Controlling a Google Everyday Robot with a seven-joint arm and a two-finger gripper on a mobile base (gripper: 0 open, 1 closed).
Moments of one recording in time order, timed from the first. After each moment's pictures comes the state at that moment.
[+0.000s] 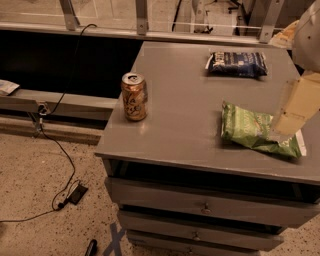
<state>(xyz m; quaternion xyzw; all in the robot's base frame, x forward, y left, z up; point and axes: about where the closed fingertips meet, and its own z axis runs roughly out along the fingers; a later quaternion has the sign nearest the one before) 0.436 -0.206 1.009 -0.60 0.77 -0.07 0.20</state>
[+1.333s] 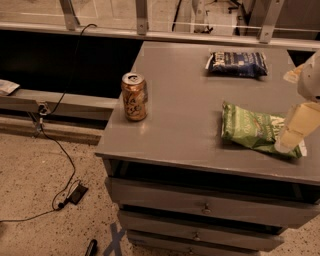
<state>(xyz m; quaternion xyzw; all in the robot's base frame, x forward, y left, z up) 0.475 -0.280 0.919 -0.54 0.82 -0.03 0.18</state>
